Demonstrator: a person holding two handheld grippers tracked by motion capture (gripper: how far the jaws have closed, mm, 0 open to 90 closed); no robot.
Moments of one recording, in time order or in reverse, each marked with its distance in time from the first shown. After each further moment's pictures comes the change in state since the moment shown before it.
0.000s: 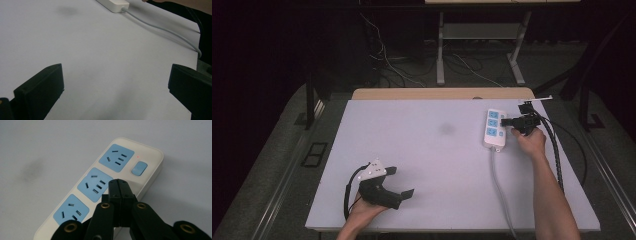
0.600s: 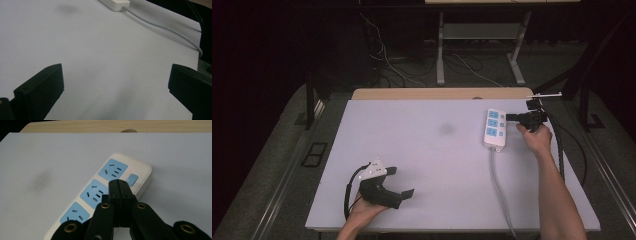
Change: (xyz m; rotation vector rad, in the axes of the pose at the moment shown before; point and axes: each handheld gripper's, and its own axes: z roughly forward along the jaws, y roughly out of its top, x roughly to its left) left arm 0.001 0.000 0.002 0.008 -0.002 0.000; right arm -0.009 0.011 -0.020 -0.054 0.032 0.027
